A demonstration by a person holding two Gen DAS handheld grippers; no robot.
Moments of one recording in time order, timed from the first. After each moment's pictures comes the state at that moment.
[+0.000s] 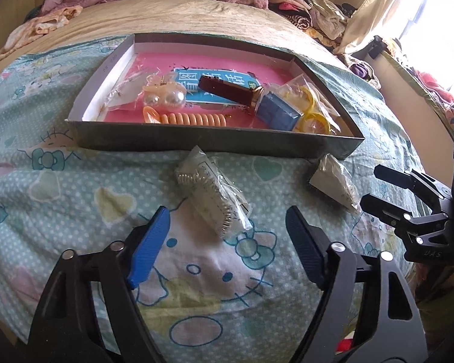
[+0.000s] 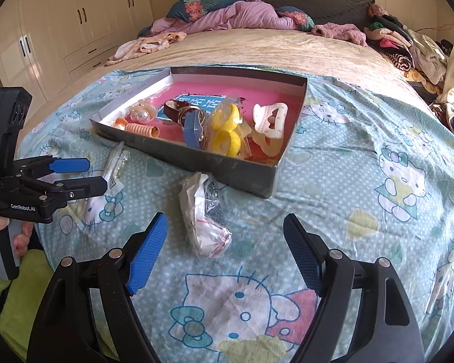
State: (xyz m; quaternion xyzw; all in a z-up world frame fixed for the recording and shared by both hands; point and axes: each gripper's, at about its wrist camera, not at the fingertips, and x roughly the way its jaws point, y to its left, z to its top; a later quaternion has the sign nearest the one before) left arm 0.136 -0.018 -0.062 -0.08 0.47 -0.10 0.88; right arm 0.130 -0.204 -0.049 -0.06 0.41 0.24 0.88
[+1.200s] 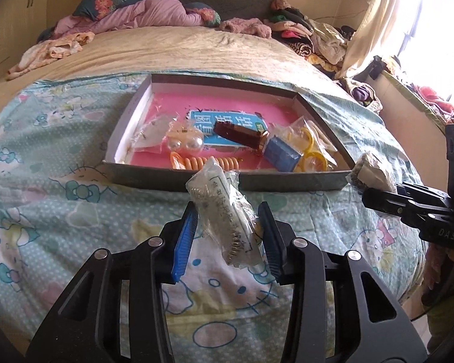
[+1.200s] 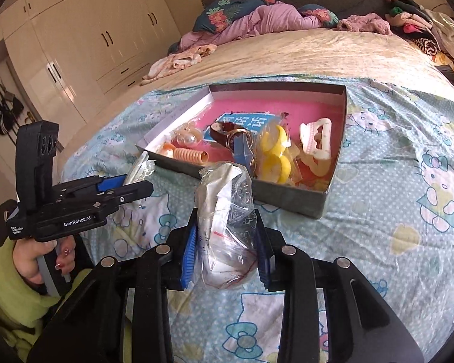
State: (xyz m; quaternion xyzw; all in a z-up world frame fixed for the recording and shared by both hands) left arm 0.122 0.001 -0.025 -0.07 0.39 -0.07 0.91; right arm 0.134 -0.200 -0.022 0.03 0.40 0.33 0.85
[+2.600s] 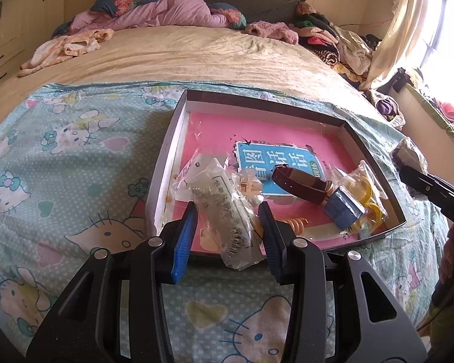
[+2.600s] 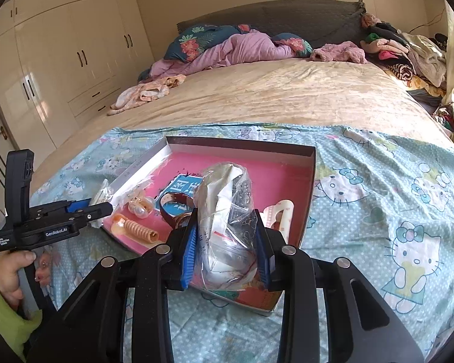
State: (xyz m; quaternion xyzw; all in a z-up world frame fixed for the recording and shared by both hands) left arm 0.190 0.042 -0.027 -0.08 0.40 -0.03 0.91; right arm 0.210 -0.194 0.001 0.02 0.35 0.26 0.90
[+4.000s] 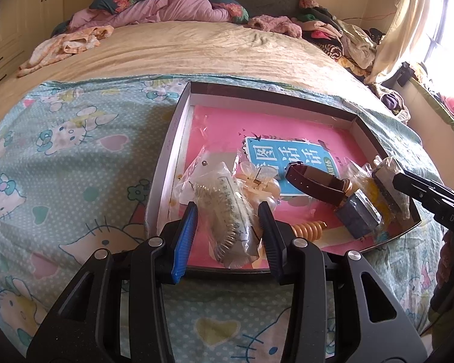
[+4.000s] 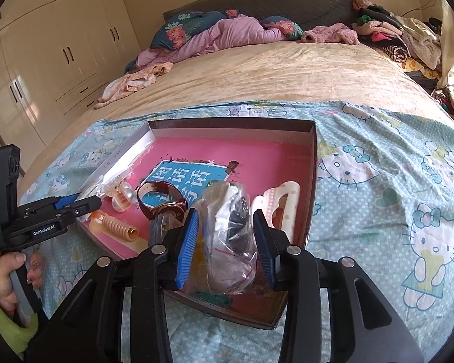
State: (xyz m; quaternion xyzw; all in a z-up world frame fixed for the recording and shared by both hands) left arm 0.204 0.047 -0.041 -0.07 0.41 -0.02 0.91; right arm 0.229 -0.184 -0.031 0.02 0.38 0.24 0.89
